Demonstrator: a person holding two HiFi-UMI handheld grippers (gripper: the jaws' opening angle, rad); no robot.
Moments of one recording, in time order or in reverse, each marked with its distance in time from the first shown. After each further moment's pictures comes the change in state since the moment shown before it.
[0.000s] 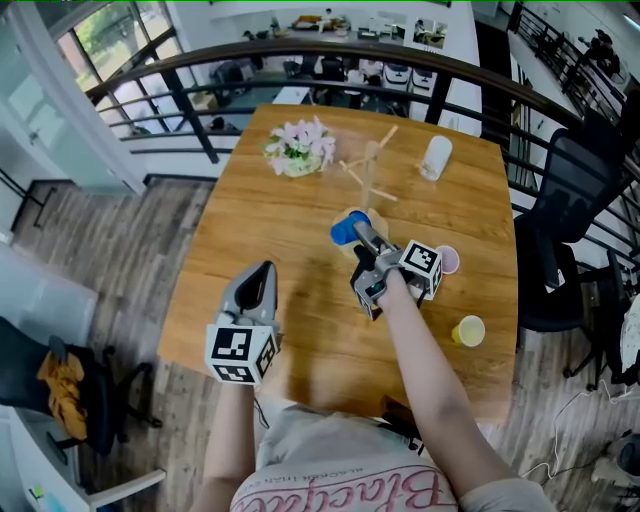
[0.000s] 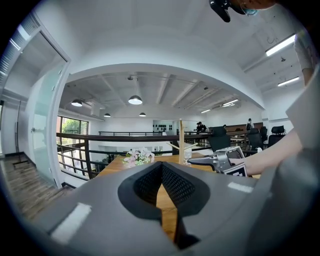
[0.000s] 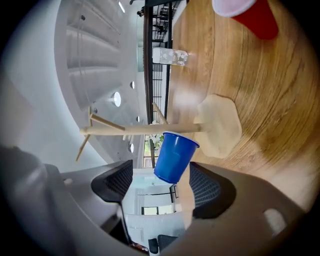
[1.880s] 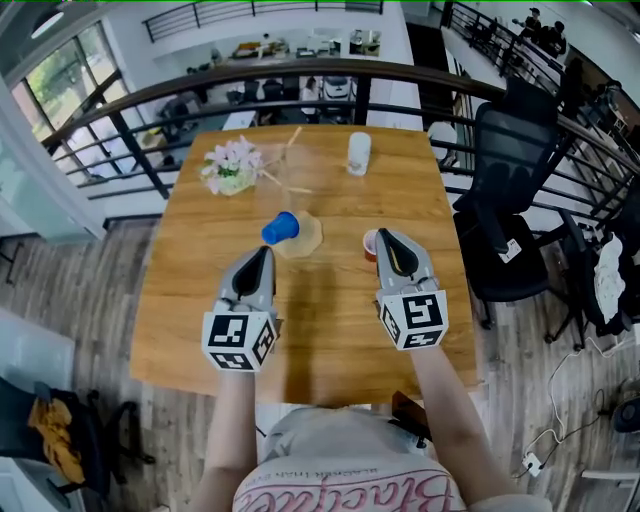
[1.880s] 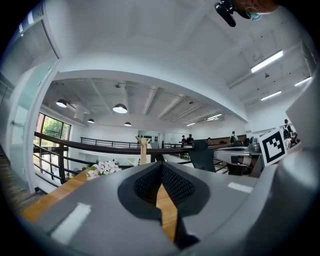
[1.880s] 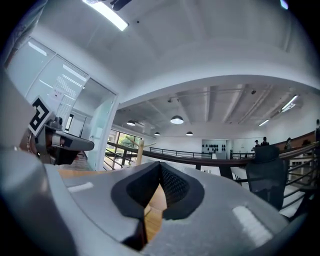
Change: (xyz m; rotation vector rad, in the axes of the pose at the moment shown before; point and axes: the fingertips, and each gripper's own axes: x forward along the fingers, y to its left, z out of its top) left arm 0.033 -0.120 0.047 -0.012 -0.151 -0.182; right arm -0.214 0.144 0.030 -1.700 -0.451 -0.236
